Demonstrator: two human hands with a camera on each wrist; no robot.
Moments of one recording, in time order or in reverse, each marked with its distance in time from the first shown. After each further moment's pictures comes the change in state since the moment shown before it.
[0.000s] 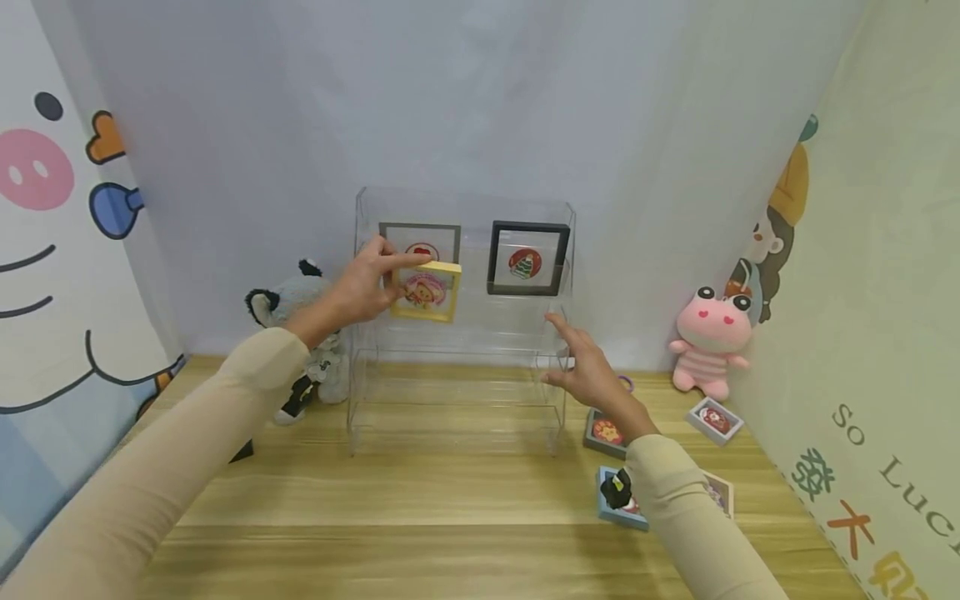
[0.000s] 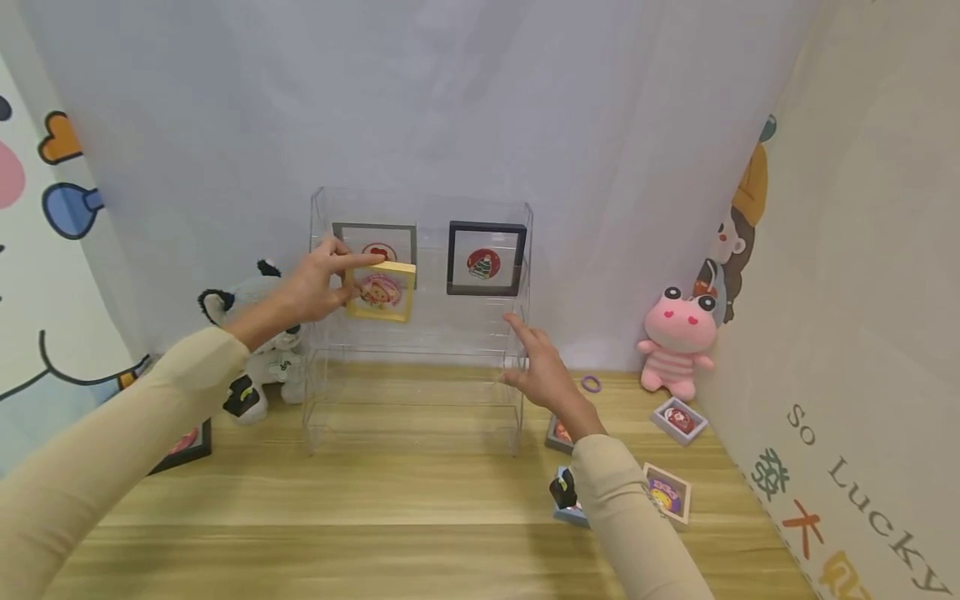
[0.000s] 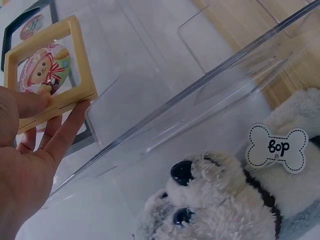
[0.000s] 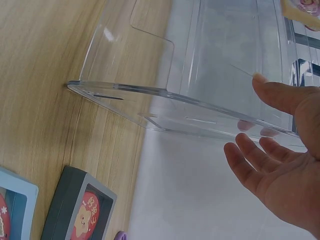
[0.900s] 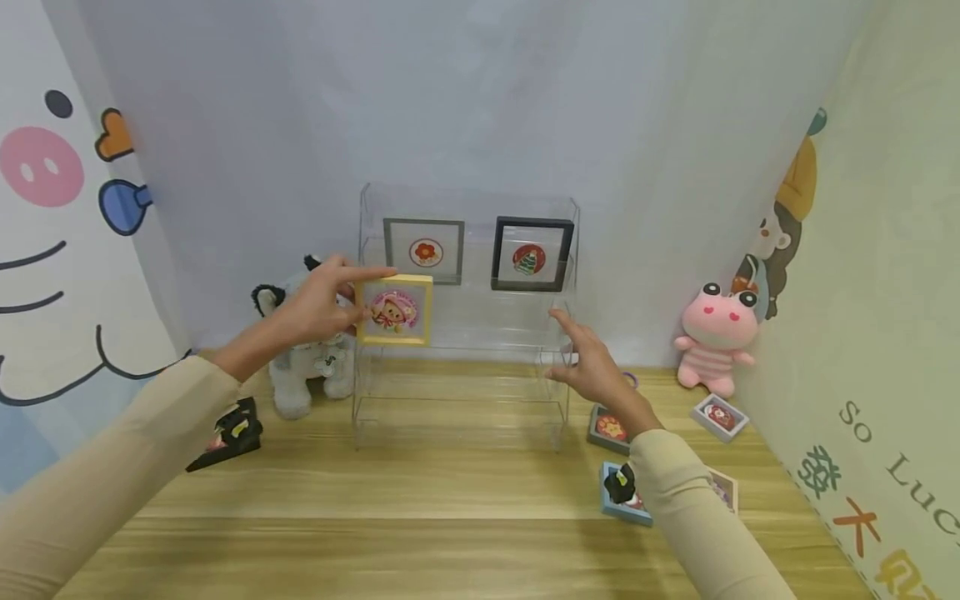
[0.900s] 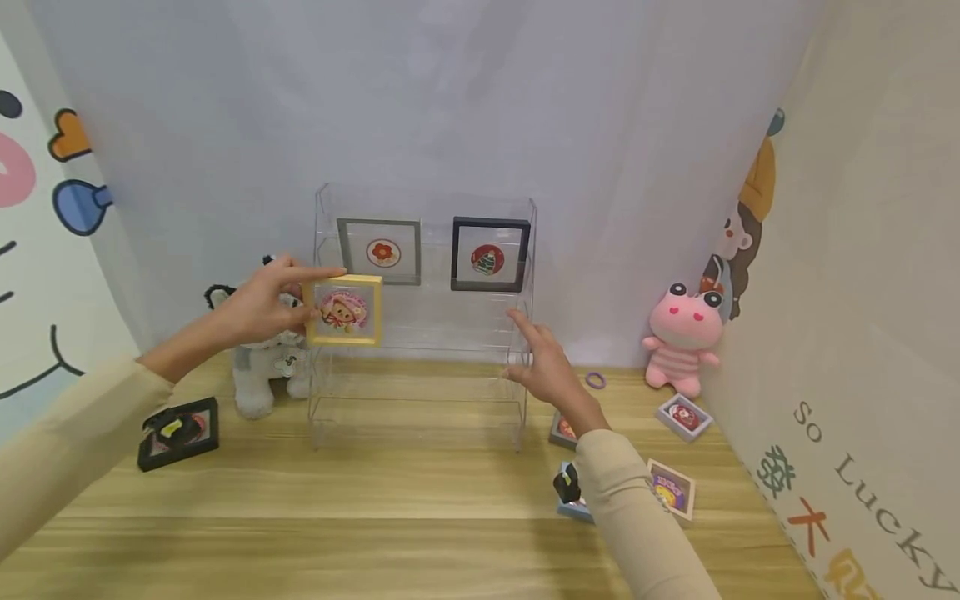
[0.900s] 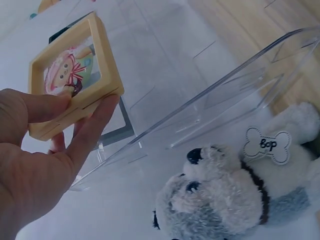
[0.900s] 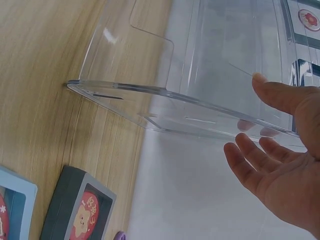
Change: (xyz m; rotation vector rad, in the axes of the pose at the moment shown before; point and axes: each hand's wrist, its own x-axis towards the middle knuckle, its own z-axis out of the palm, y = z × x) left_hand -0.062 0.017 -0.040 -0.165 -0.107 -0.081; right_hand 0.000 0.002 -0.001 -0.002 -0.022 0.006
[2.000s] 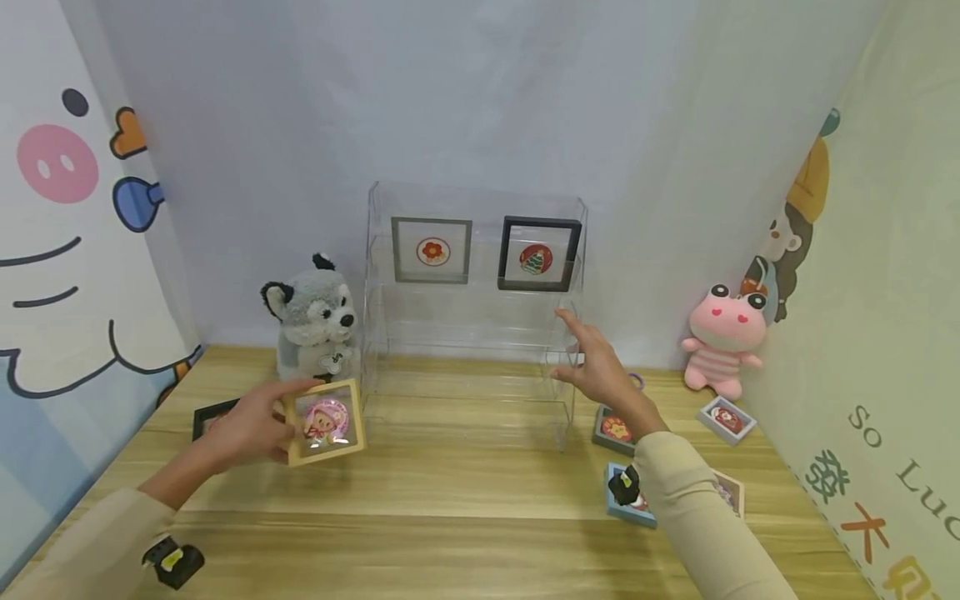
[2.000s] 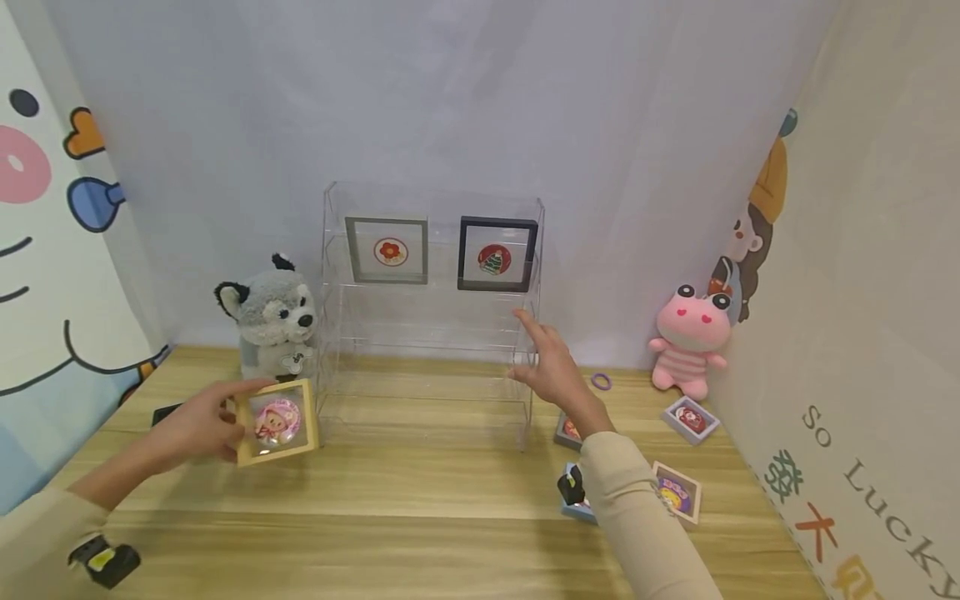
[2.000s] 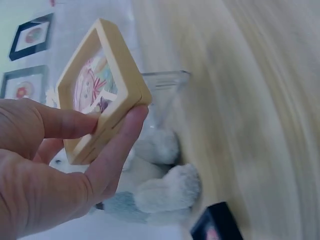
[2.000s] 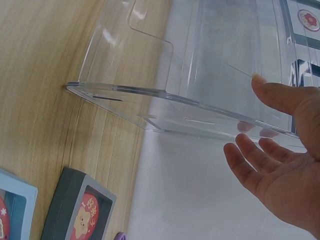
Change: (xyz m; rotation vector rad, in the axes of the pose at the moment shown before) left_hand -0.122 -0.073 0.040 -0.300 -0.129 -0.439; right_hand 0.000 -0.006 0.001 -0.006 0.020 -0.007
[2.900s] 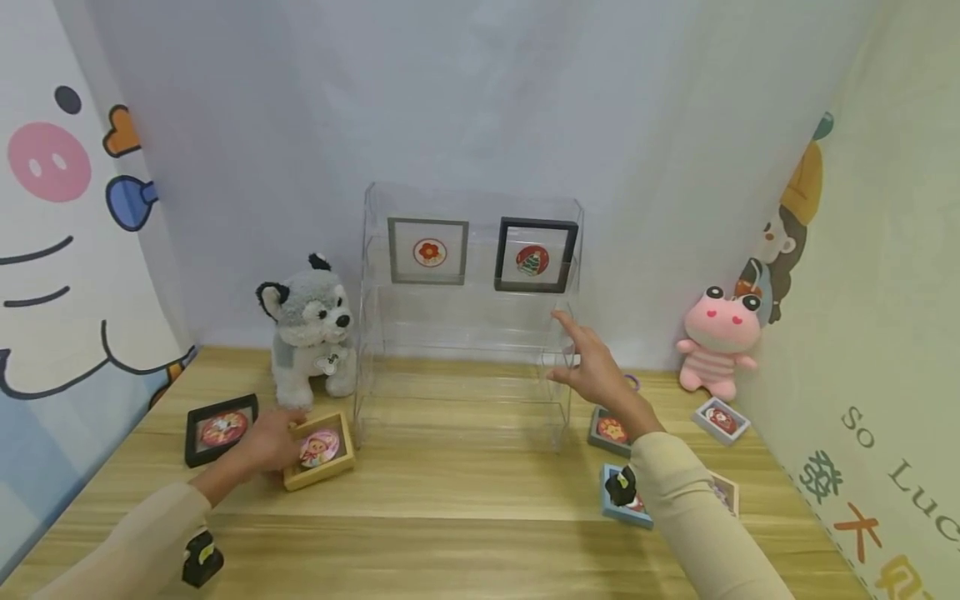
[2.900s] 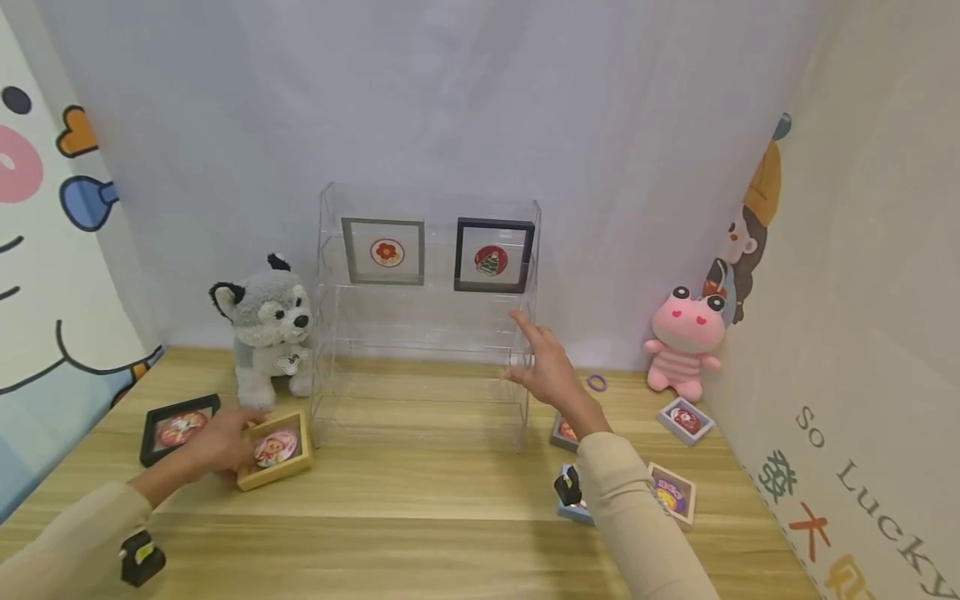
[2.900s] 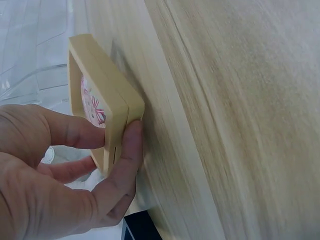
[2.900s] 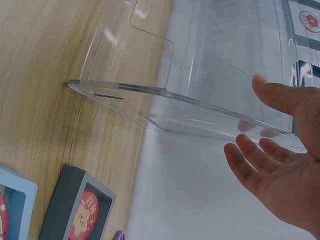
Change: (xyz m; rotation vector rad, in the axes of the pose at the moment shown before) left_hand 0.035 -0.056 0.026 0.436 0.140 -0.043; right_hand 0.001 0.002 0.000 -0.012 0.003 -0.002
